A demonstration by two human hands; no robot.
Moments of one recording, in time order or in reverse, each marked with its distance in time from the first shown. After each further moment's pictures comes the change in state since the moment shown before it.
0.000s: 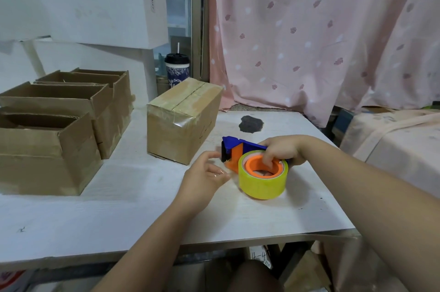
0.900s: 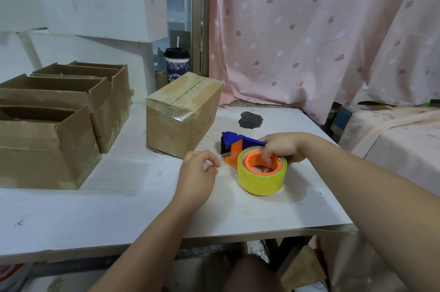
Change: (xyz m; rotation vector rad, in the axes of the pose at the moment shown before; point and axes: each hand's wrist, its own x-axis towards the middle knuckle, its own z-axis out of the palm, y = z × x) left_hand 0.000 -0.004 0.000 0.161 0.142 0.049; right_hand 0.001 0.001 0.003 0.029 0.028 0.029
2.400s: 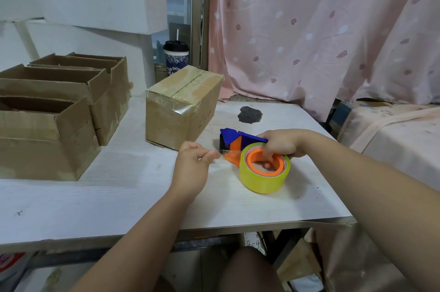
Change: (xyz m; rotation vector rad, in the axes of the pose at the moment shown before) left_hand 0.002 0.001 -0.004 -0.089 0.062 -0.026; right_hand -0.006 0.001 0.004 -0.106 0.000 -0.041
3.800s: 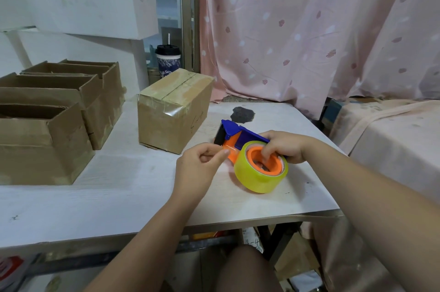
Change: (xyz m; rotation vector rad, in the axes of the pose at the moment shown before) left_hand -0.025 0.025 0.008 -0.106 -0.028 0.111; right_hand -0.013 0.029 0.003 0.327 -0.062 -0.232
